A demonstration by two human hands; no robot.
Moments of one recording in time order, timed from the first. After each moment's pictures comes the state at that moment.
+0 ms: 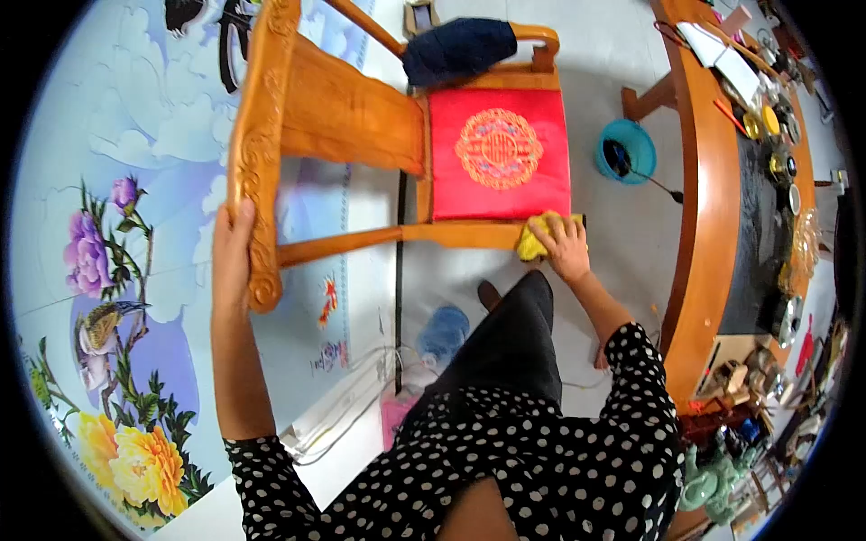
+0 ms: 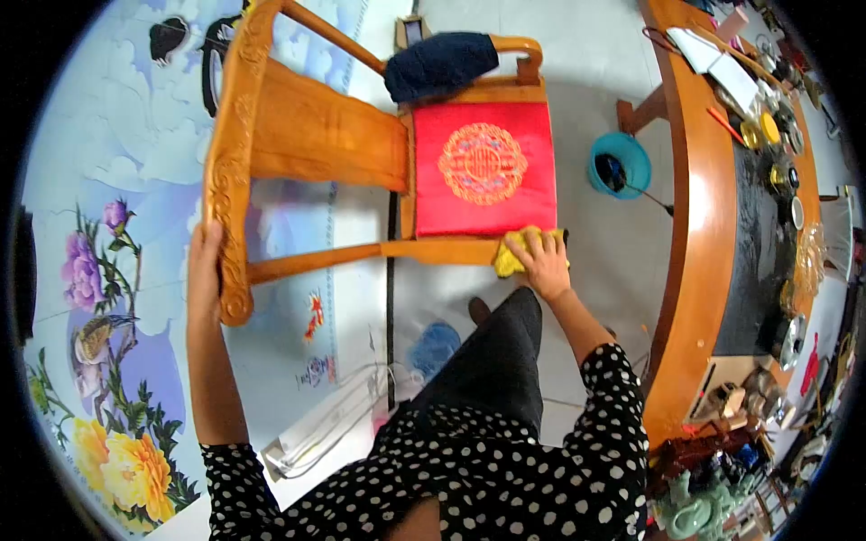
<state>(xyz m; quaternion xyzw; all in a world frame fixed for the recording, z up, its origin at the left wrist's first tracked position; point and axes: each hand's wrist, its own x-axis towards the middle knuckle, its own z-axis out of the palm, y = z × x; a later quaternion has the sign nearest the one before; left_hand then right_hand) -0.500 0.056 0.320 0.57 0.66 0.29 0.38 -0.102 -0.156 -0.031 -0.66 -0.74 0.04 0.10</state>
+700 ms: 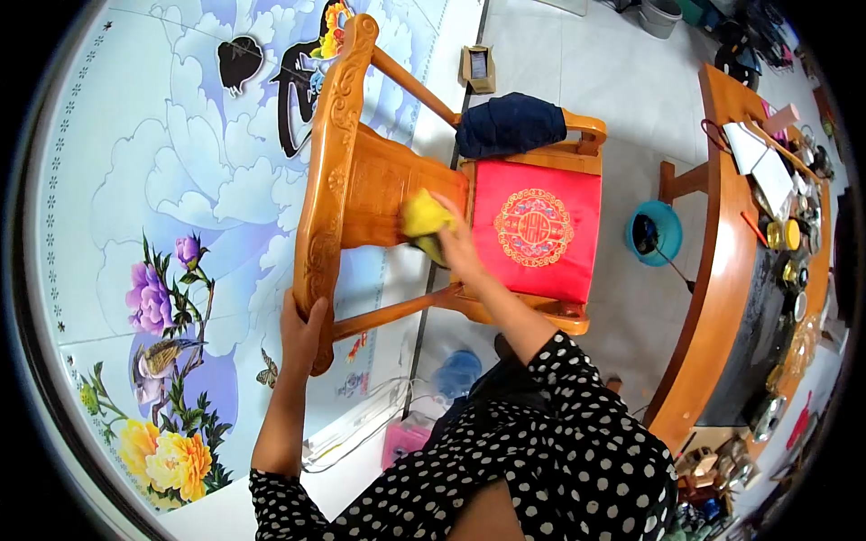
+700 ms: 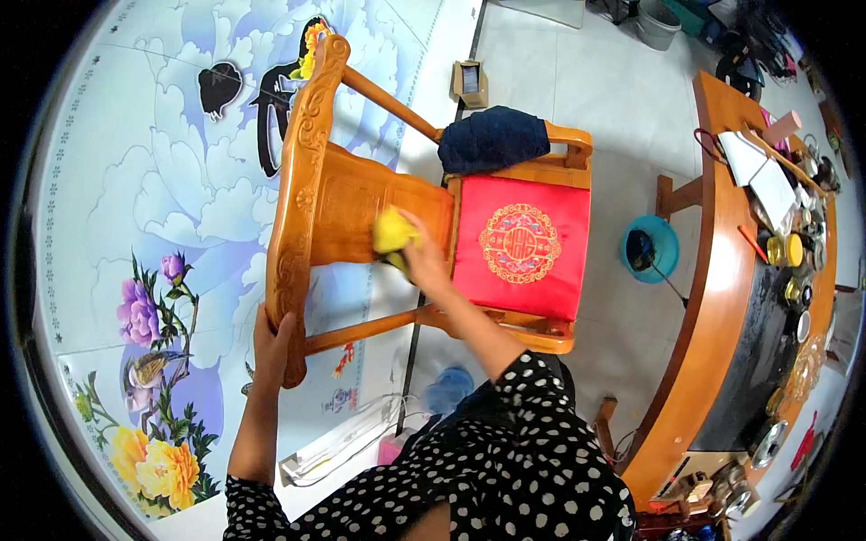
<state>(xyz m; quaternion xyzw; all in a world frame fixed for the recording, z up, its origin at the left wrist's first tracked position) -0.493 0.058 0.323 0.60 0.72 0.21 0.26 -0.261 0.131 0.106 -0.31 -0.36 0.59 0.66</state>
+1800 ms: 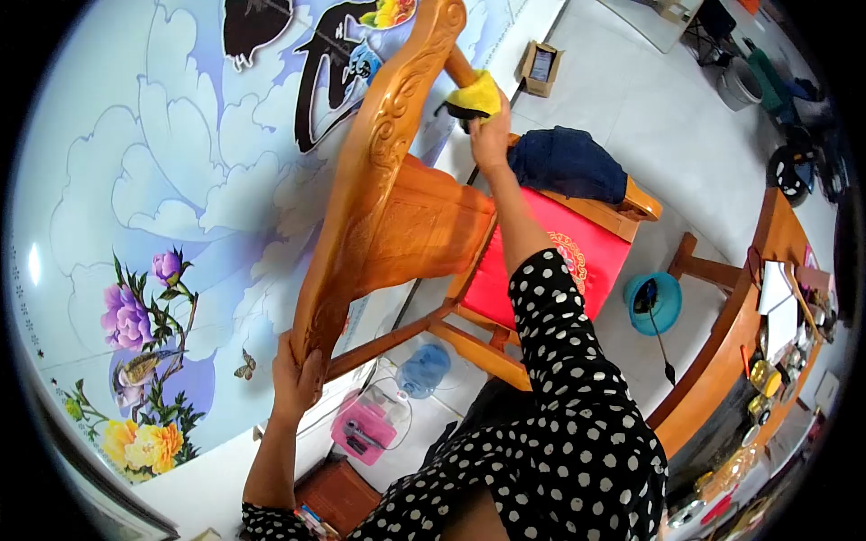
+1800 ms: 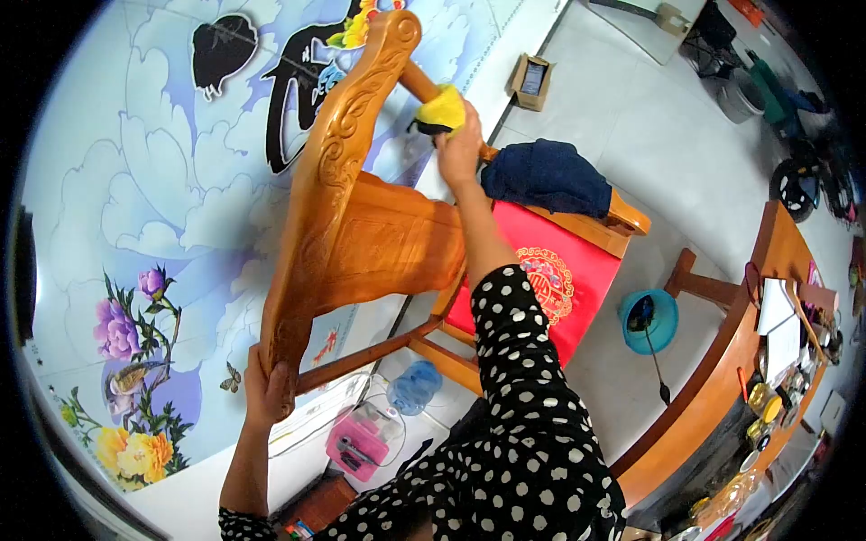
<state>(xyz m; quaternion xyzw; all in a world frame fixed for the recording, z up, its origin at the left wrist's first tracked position) -0.473 0.077 0.338 0.51 0.79 0.18 0.29 -0.261 0.442 0.047 -0.52 -0.54 0.21 0.63</state>
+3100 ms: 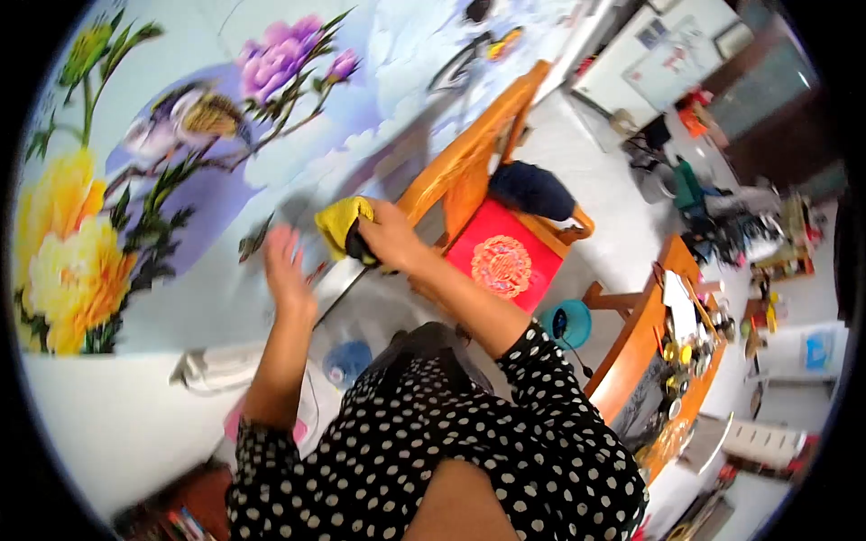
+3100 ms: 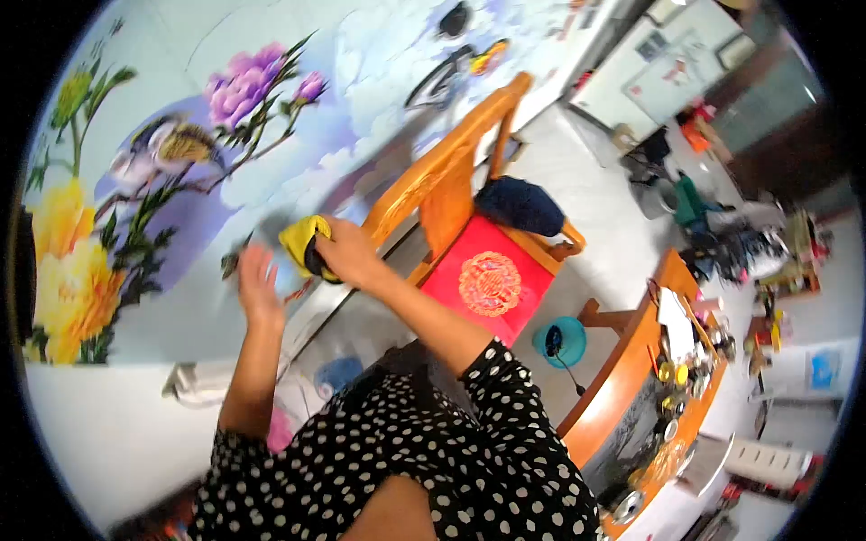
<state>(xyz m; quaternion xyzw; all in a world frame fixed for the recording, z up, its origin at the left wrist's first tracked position) -0.607 -0.072 0.295 0.11 0.58 0.74 0.33 -0.448 0.045 0.323 -0.33 -0.71 0.56 0.28</state>
